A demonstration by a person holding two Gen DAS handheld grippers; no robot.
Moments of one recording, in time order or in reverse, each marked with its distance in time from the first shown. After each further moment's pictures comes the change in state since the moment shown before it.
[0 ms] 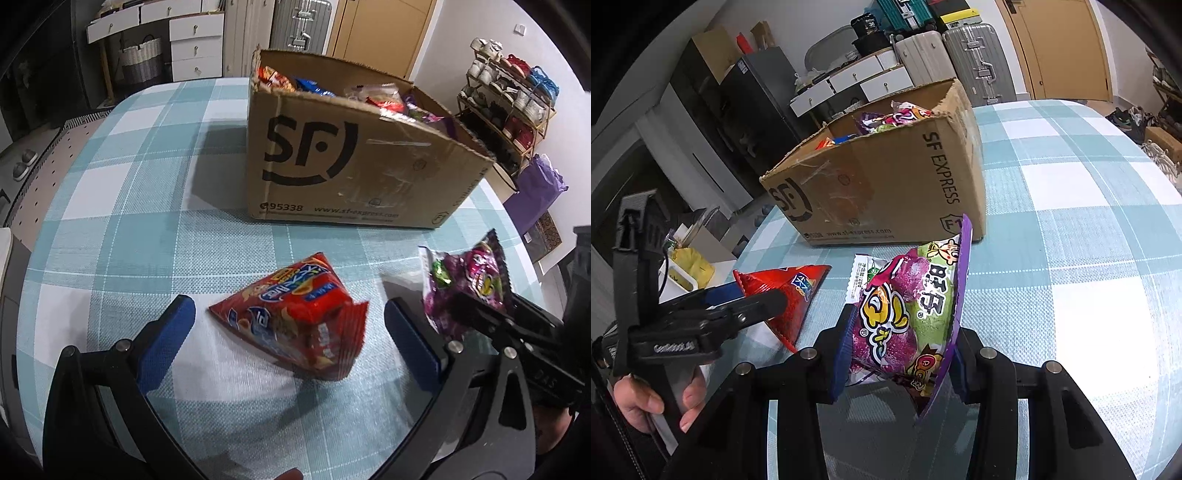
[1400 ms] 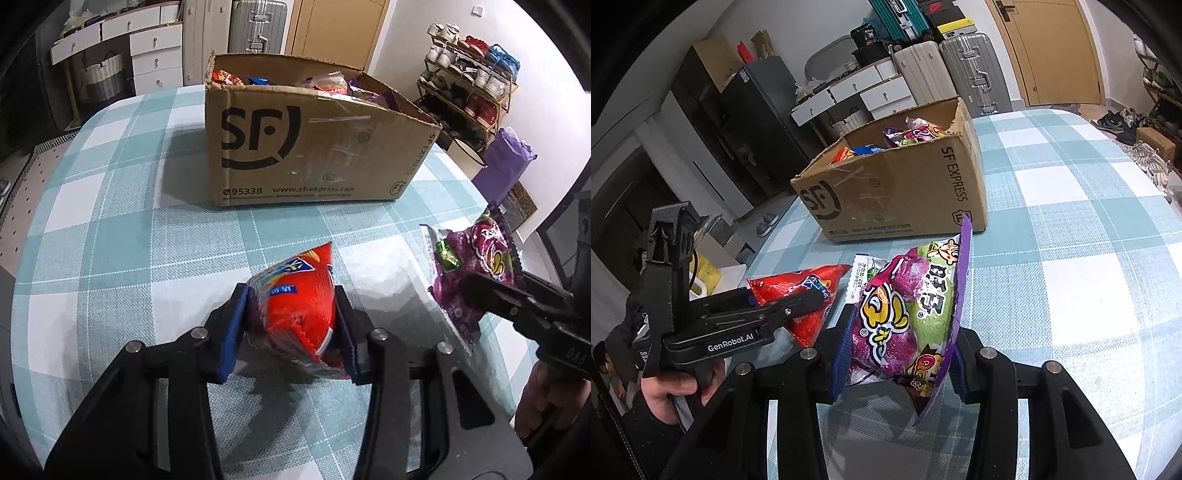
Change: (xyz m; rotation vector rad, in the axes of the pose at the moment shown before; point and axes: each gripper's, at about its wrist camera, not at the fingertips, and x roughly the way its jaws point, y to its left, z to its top) left arm -0.017 -0.006 -0.025 0.126 -0.020 -0.115; right arm -0.040 0.027 -0.017 0.007 -0.042 -0.007
